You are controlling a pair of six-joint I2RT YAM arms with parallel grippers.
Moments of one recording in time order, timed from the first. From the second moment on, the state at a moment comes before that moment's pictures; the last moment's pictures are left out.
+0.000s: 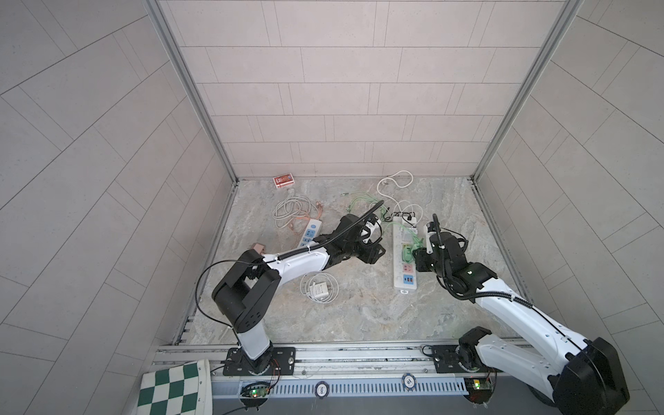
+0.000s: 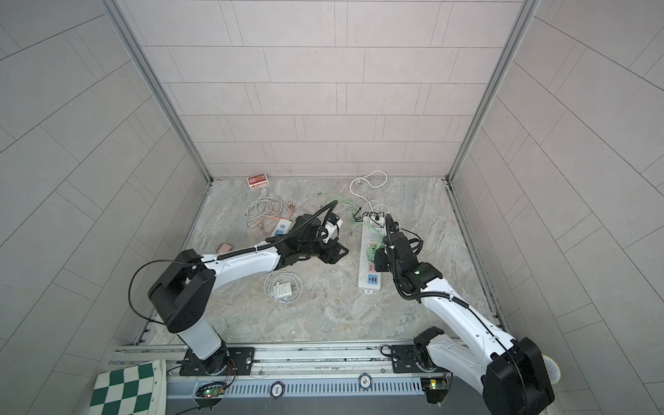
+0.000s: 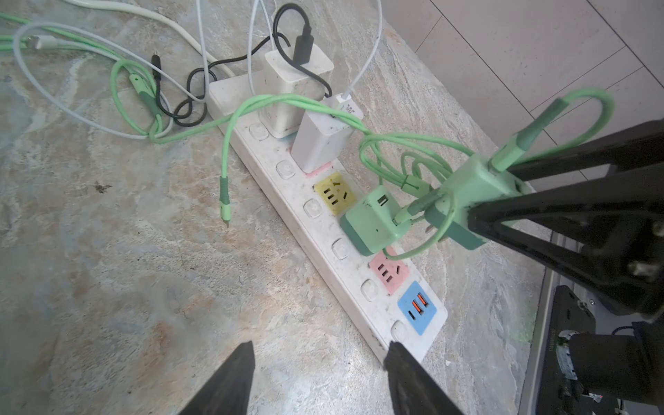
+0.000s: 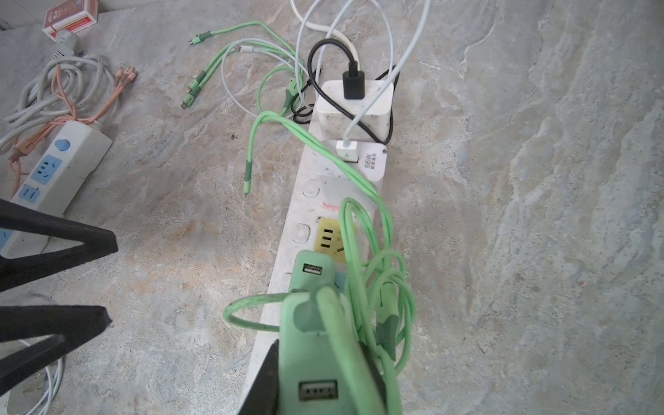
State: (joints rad) left arm -0.75 1.72 1.07 -0.02 0.32 -0.23; right arm 0.41 1.01 0.64 -0.38 0.15 0.37
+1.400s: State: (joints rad) left arm -0.79 1.82 1.20 -0.06 0.32 -0.22; right arm 0.39 0.96 0.61 -0.44 0.14 0.35
